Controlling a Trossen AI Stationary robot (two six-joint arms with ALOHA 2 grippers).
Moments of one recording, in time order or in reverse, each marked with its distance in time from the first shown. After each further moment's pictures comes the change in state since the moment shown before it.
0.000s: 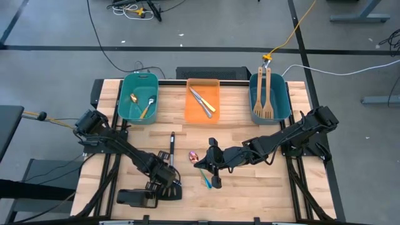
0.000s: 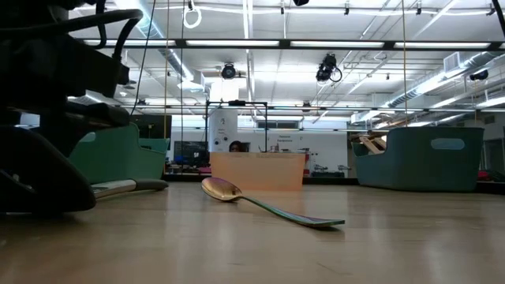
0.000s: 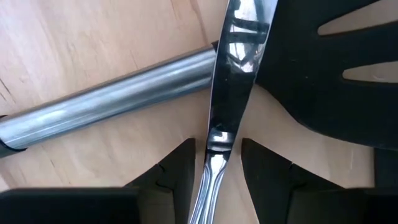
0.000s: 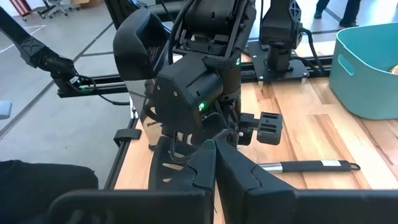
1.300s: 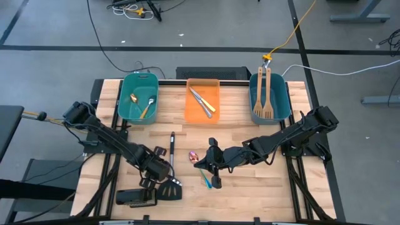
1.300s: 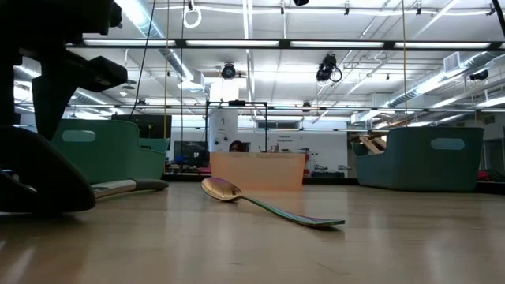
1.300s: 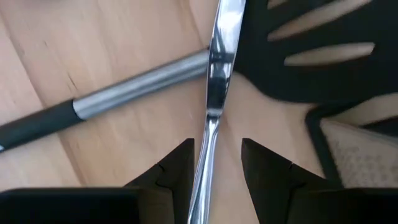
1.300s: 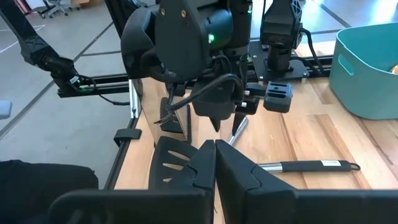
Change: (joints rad) left arm 0.005 -0.216 -0.002 -0.108 0.008 0.041; right arm 0.000 0.000 0.000 -0.001 0.000 0.000
